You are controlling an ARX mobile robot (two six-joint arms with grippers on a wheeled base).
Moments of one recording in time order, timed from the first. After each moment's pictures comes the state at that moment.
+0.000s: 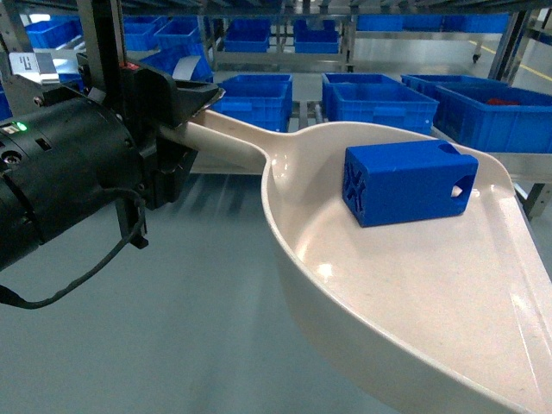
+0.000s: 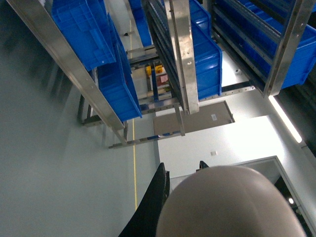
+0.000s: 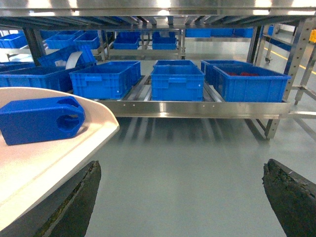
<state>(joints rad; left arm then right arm) -0.36 1.77 0.58 1.28 0.12 -1.35 0.00 0.00 0.01 -0.01 0.00 0.00</state>
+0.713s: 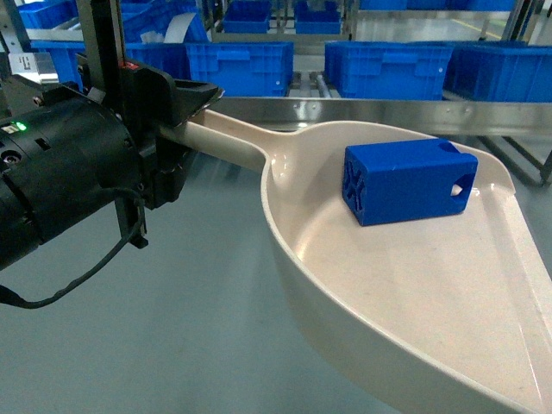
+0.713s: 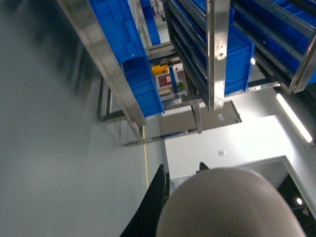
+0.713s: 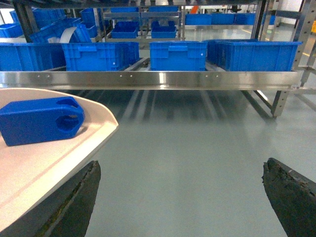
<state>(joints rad) -0.36 1.77 0.58 1.28 0.12 -1.35 0.00 0.00 0.01 0.00 0.00 0.00</state>
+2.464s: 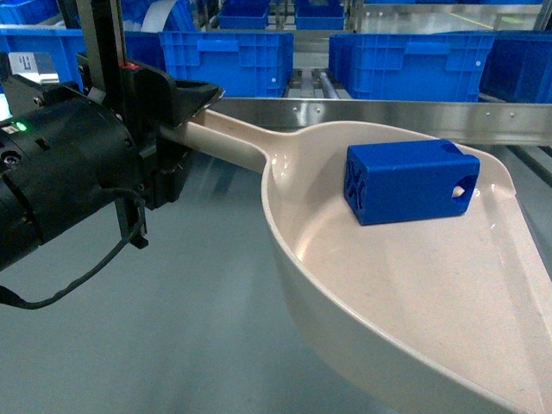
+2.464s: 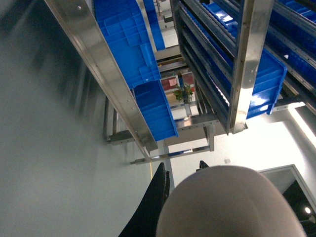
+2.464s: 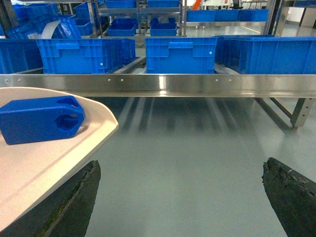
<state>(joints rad) -0.36 1.77 0.58 1.28 0.12 -1.35 0.00 0.00 0.01 -0.01 0.00 0.00</state>
